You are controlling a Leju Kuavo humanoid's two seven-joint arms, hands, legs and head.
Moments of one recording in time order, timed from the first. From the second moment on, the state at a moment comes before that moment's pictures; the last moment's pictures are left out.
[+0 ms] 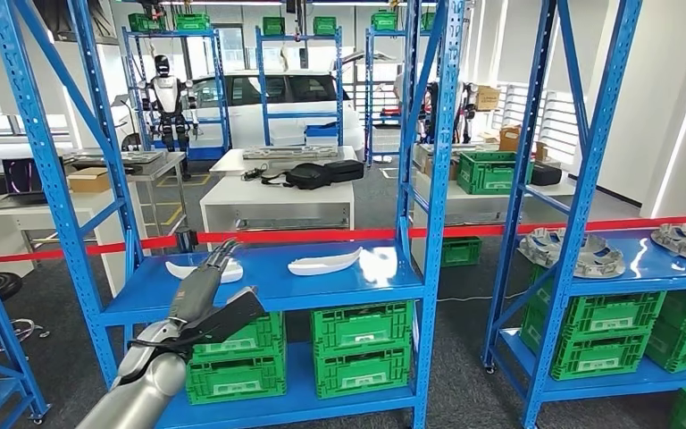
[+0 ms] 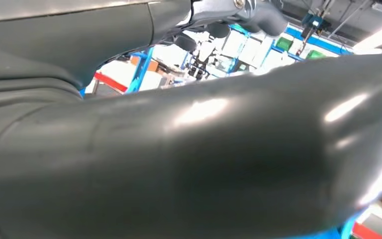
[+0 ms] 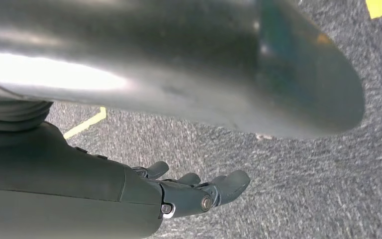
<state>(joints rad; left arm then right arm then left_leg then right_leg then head) -1.14 0.01 -0.35 -0.45 -0.66 0.14 -0.33 -0.07 0.06 -0.99 -0.18 0.86 0.22 -0.05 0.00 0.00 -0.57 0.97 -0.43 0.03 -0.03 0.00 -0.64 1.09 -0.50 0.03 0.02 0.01</state>
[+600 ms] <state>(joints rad) -1.14 0.02 -0.36 -0.44 -0.65 0.13 -0.33 -0.06 0.06 -0.99 -0.18 0.88 0.24 -0.04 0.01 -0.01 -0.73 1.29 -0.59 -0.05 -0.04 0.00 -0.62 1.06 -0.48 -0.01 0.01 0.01</state>
